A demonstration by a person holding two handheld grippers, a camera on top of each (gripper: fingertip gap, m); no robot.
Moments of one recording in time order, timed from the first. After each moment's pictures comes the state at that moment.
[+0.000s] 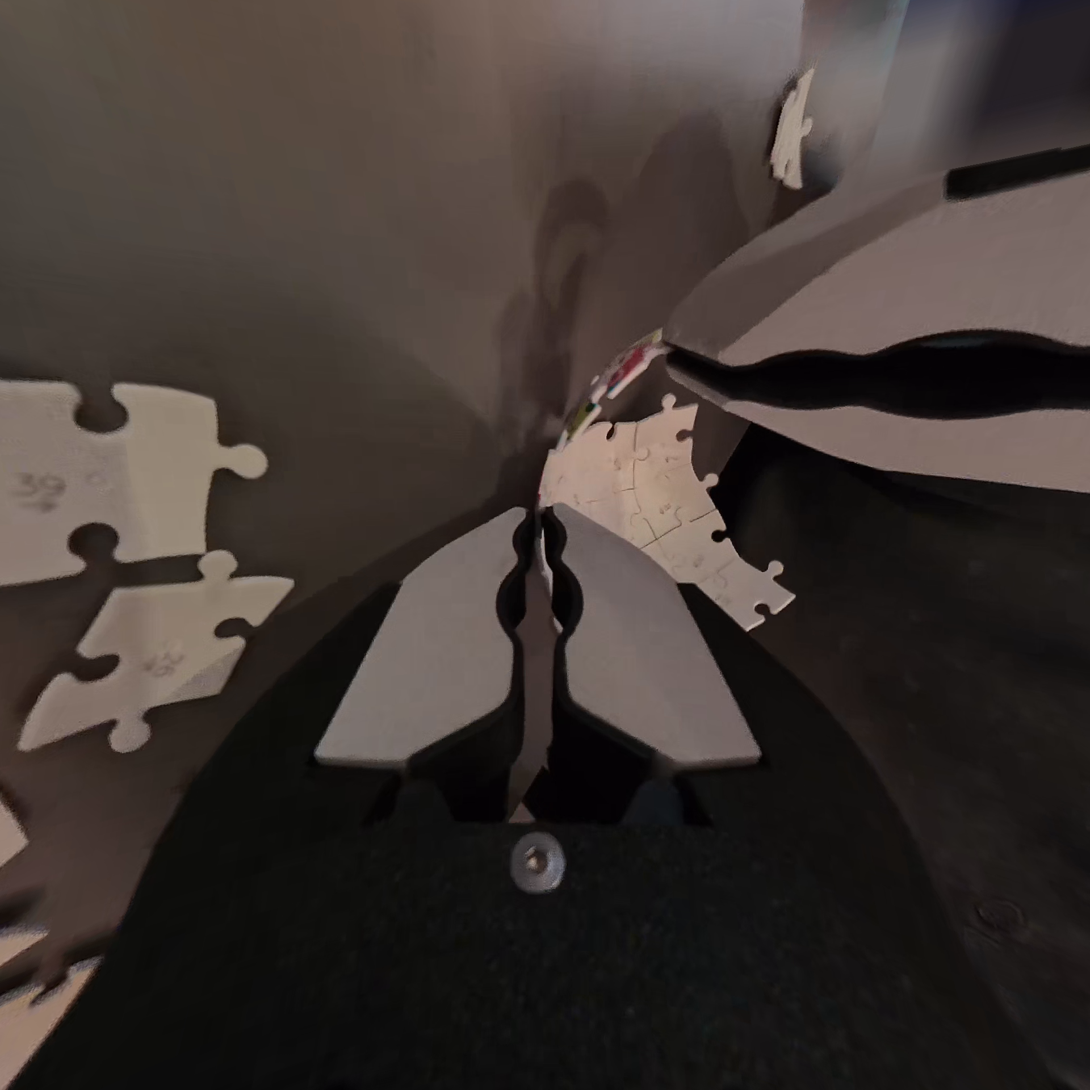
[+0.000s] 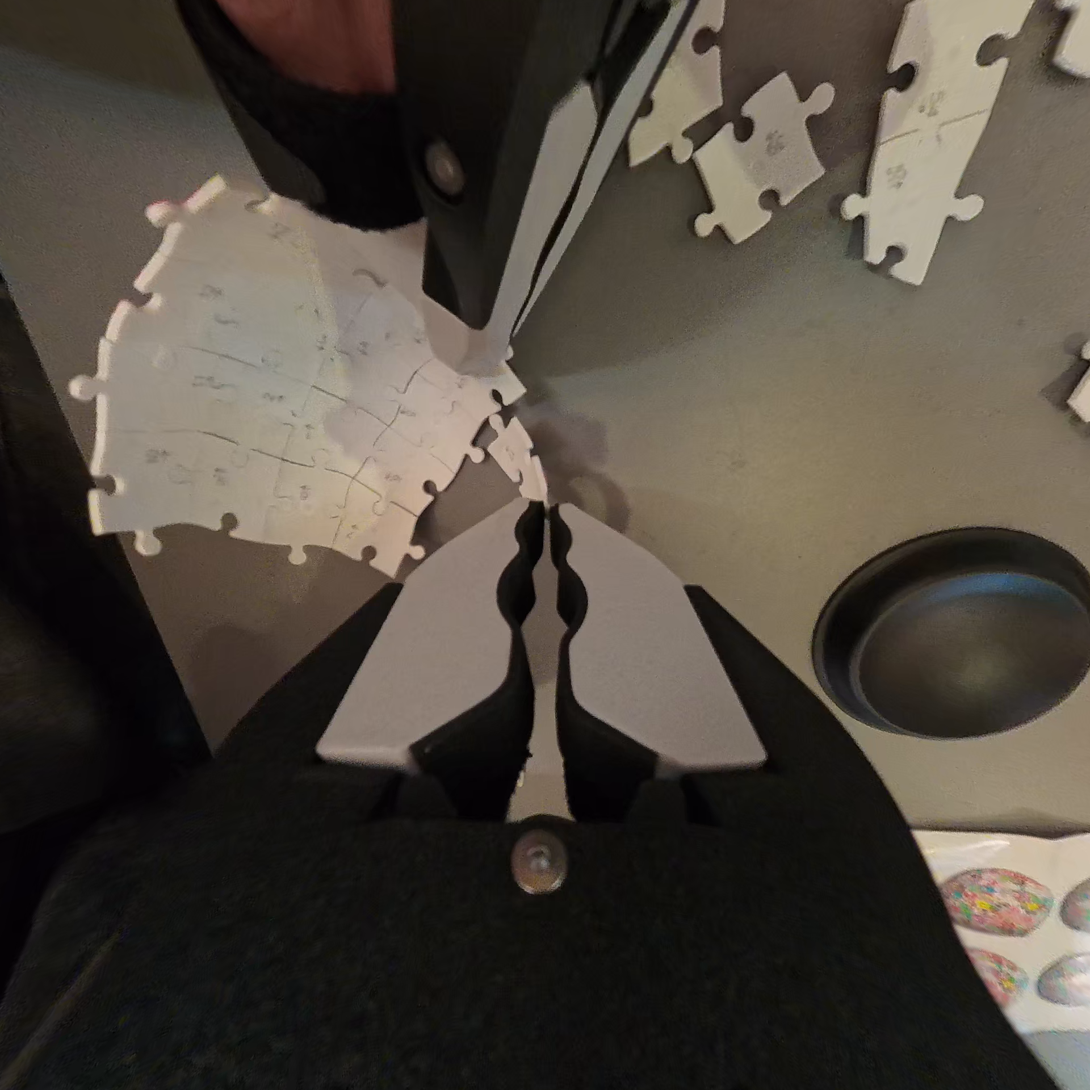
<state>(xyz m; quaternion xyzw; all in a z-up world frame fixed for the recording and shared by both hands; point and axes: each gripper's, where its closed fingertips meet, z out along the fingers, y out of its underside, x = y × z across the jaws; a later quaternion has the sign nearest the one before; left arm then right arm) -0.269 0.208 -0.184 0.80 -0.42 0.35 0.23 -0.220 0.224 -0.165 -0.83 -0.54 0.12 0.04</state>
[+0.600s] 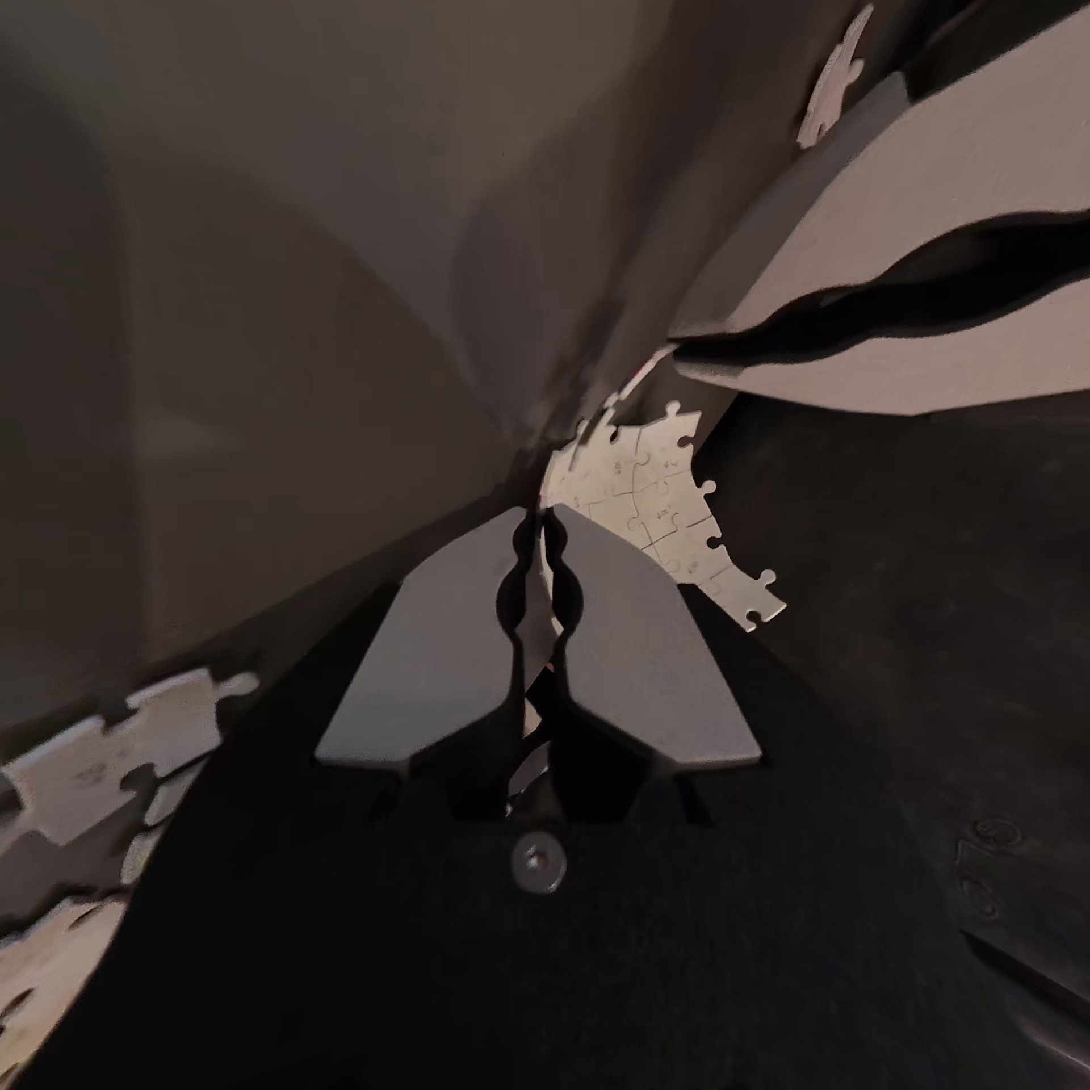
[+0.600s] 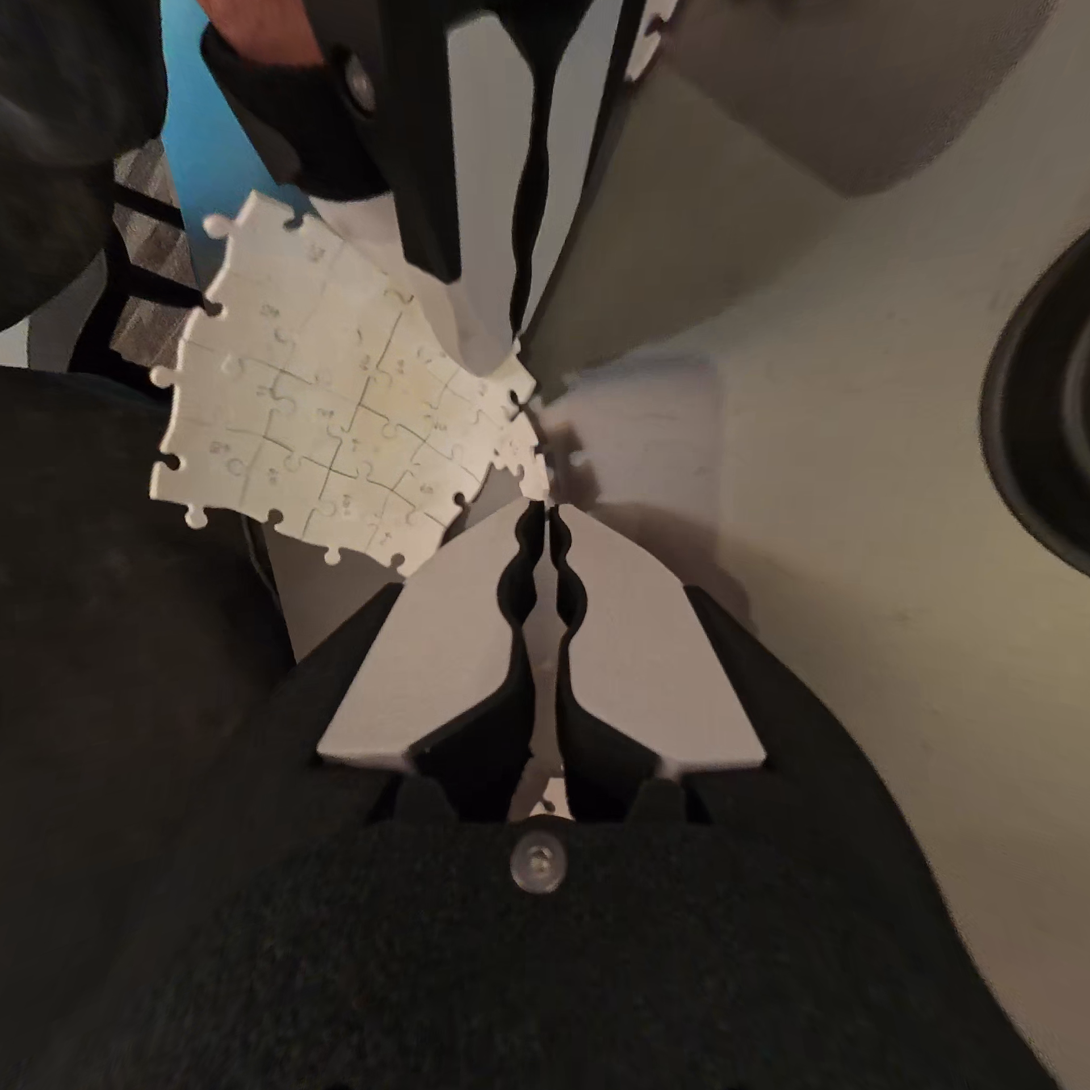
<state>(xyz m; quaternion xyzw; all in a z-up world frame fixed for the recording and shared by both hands) -0.243 0.209 -0.184 0.76 -0.46 0.28 0.35 -0.188 0.207 -0.177 -0.87 -0.34 0.34 0.08</state>
